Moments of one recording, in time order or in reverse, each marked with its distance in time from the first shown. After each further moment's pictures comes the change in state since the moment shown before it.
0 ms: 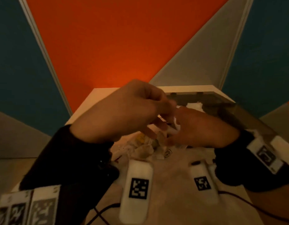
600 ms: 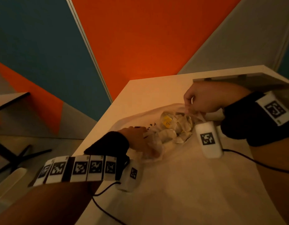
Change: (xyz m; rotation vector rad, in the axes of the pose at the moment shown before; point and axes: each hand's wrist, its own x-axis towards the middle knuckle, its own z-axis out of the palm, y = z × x) left_hand 0.003 -0.126 0.013 0.911 -0.257 -0.695; right_hand 0.026 -0.001 -0.016 0.029 -0.101 -0.059
